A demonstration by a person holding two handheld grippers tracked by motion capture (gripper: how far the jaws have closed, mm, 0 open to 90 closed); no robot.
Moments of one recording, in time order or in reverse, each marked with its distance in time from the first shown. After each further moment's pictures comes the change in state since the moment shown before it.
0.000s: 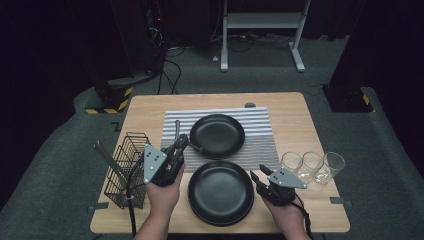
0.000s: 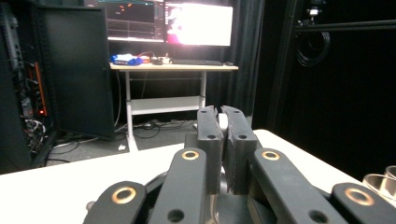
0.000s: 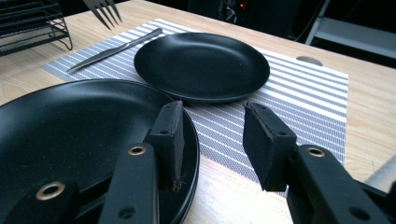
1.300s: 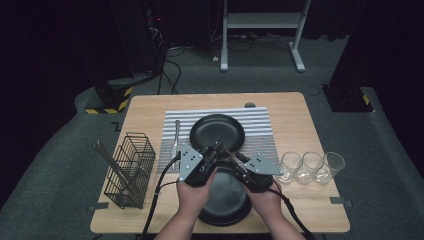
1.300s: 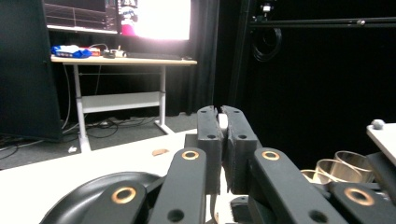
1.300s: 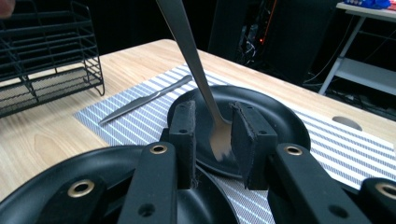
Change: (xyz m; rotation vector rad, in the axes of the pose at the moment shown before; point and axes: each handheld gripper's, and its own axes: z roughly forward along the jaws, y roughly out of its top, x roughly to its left) left arm -0.060 -0.006 0.036 0.015 -0.160 -0.033; right arm 0.032 0.050 0.036 -0.107 0.070 -0.050
